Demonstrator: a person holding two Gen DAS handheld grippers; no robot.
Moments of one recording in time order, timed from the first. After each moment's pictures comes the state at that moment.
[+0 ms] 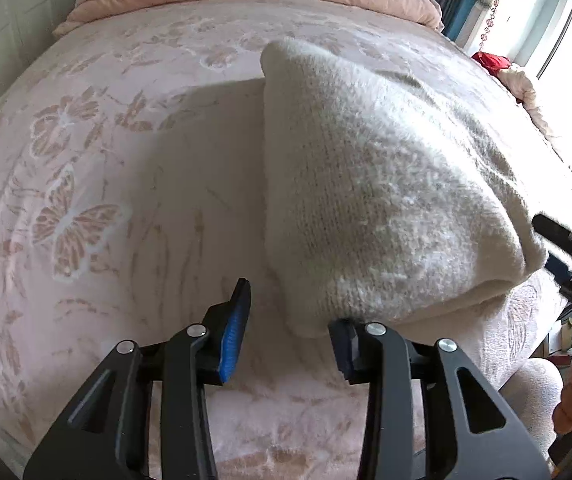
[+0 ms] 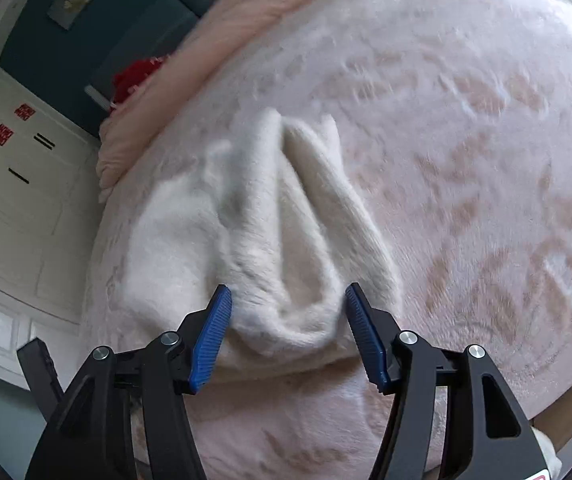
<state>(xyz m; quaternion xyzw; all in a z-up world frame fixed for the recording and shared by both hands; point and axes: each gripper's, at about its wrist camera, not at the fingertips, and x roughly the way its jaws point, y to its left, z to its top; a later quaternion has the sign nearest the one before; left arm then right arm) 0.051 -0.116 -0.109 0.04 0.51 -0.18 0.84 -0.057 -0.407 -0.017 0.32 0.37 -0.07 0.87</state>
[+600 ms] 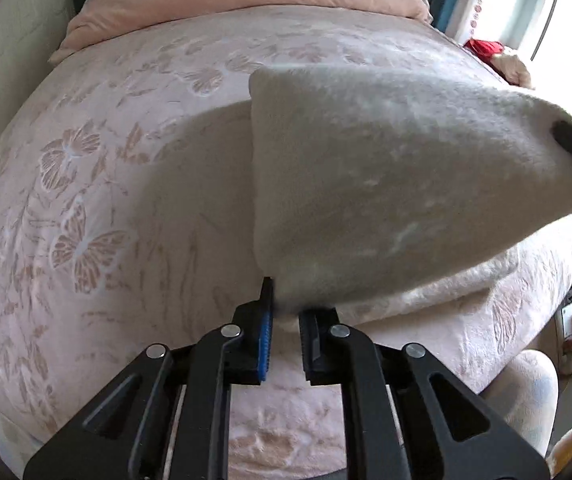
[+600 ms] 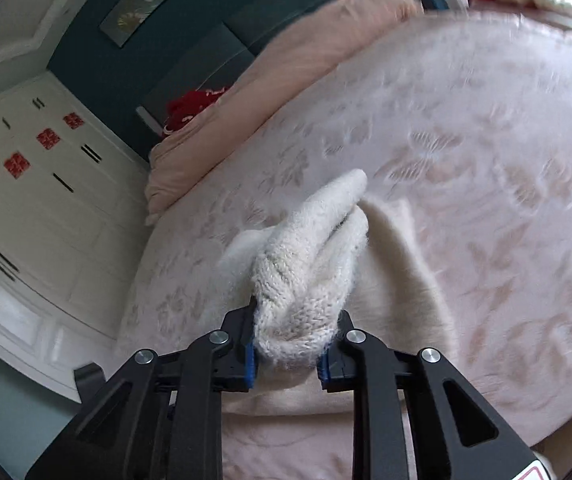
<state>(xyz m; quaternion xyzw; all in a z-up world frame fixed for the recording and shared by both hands) 0.036 -0.138 -0.085 0.08 0.50 -0.18 0.84 -0.063 -0.394 0.034 0.29 0.32 -0.04 0.90</state>
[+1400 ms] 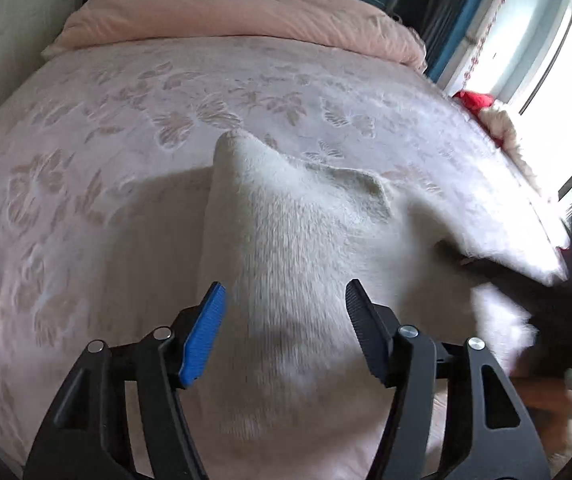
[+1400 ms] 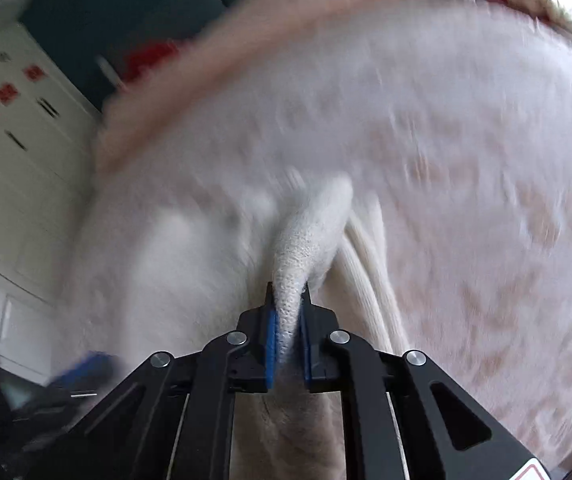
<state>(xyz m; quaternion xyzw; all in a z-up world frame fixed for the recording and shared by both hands) 0.096 -0.178 -0.053 0.00 0.47 -0.20 0.86 0.029 -0.422 0.023 0.25 0.35 -0.06 0.90</state>
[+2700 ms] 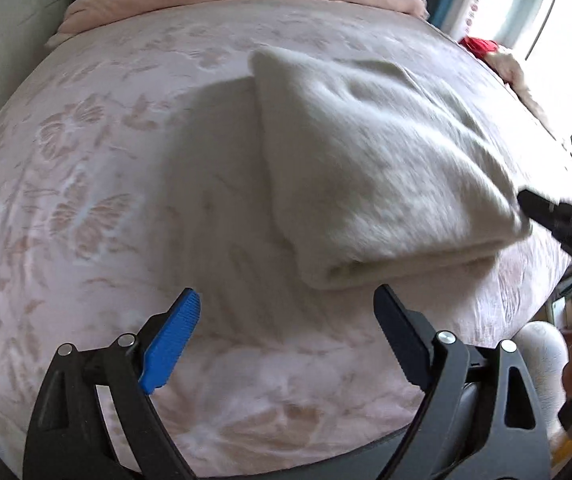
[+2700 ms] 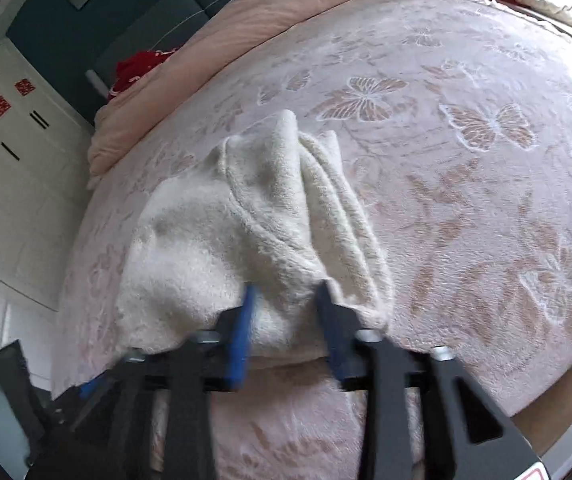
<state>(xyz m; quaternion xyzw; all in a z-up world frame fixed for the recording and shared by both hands) 0.021 -0.112 -0.100 0.07 0.51 -0.20 0.84 -0.052 -0.389 -0.022 0.28 0.39 -0.08 0.88</state>
